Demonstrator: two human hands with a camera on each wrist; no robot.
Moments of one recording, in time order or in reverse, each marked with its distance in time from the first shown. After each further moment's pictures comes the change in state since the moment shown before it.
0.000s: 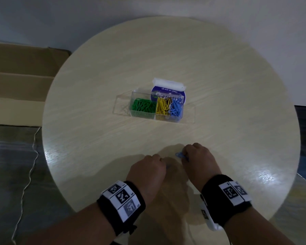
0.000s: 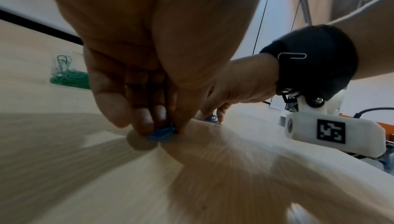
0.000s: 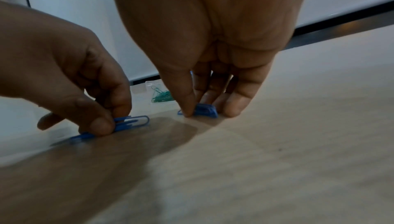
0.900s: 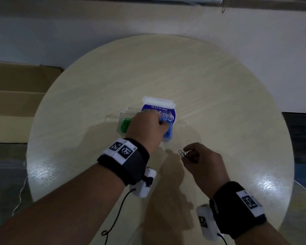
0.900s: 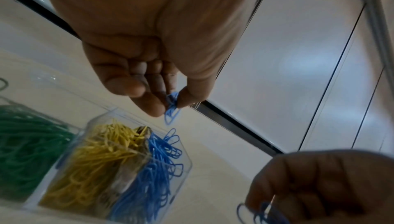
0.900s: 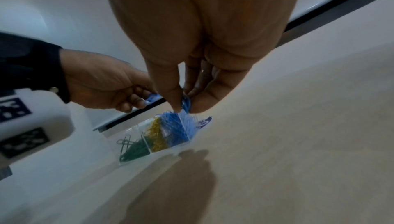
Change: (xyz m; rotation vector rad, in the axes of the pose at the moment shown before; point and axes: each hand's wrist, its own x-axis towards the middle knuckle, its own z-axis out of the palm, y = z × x) left_hand 0.125 -0.014 -0.110 -0.385 0.402 -0.170; right_hand 0.023 0.015 -0.053 0.452 0.196 0.095
